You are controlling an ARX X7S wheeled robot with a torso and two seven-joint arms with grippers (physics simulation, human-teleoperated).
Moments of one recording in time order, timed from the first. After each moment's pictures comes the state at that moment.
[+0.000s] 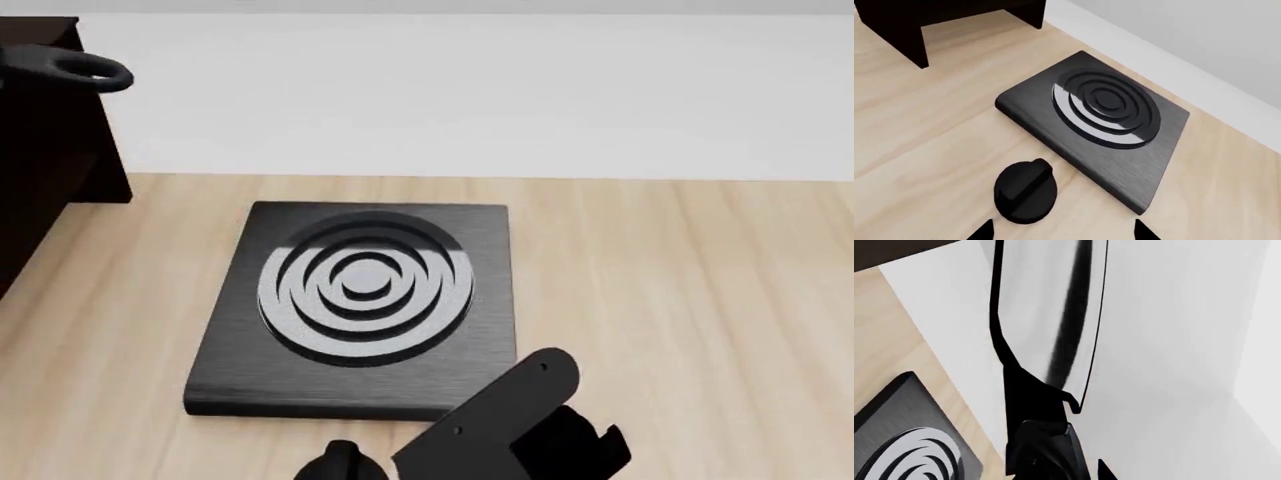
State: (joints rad) left arm -1.39 -0.50 0.08 -1.08 -1.76 -0.71 -0.35; right arm 0.72 0.71 -0.58 -0.70 1.33 1.12 0.65
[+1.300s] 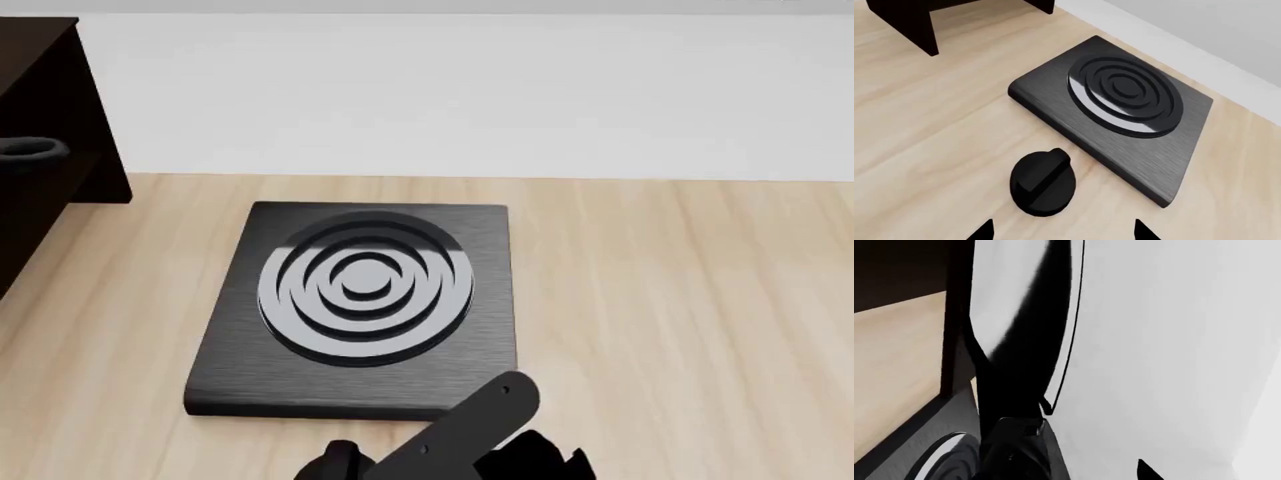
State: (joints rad) left arm -1.11 -0.56 -0.12 -0.89 -1.91 -0.59 -0.54; right arm 0.70 0.65 -0.66 -0.66 1.28 1.10 0.65
